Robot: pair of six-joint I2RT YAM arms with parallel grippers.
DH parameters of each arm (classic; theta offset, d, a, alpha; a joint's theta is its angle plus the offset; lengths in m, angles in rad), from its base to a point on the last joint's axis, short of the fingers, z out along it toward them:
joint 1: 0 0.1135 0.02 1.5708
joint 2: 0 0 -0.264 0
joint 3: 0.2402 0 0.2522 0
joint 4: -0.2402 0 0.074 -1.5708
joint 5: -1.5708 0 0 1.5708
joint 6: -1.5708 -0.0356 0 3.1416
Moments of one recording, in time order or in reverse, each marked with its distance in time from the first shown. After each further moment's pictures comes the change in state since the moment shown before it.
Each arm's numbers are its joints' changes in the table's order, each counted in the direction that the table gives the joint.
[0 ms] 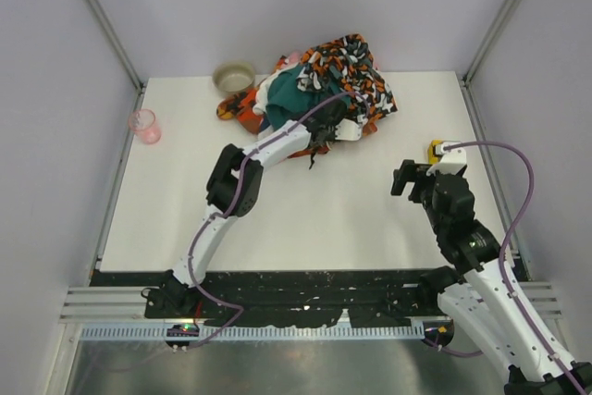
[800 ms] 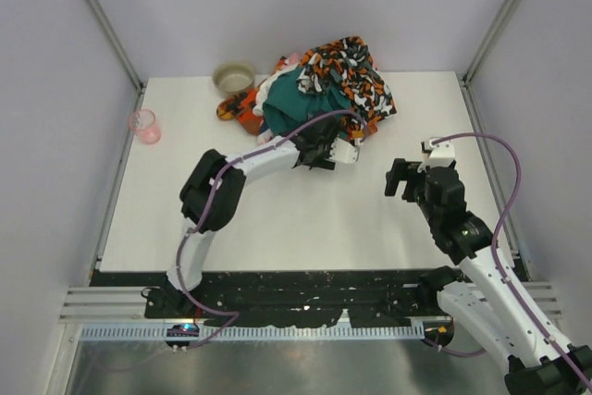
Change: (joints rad) left arm -0.058 0.374 -0.587 0.255 -0.051 -0.095; right arm 0.000 -0.092 0.012 -0.001 0.053 -0.008
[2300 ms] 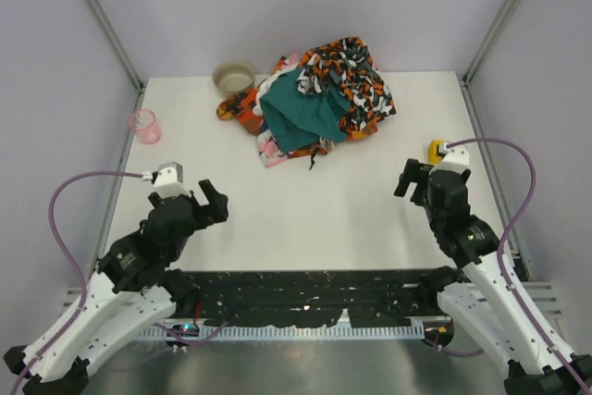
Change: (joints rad) left arm 0.026 1.606 -0.839 -0.481 0.340 1.831; right arm 0.000 0.040 0.022 -0.135 -0.164 -0.102
